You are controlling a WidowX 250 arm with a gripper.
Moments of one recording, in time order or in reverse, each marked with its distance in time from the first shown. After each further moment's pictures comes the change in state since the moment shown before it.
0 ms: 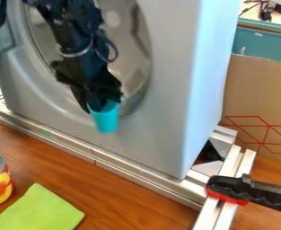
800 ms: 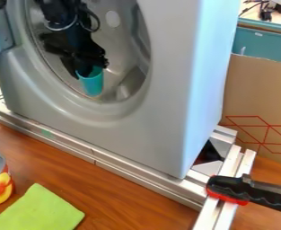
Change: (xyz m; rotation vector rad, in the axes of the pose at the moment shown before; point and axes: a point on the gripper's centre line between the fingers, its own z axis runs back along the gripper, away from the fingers) arm 0.050 0.058 -0.009 0.071 -0.116 0.077
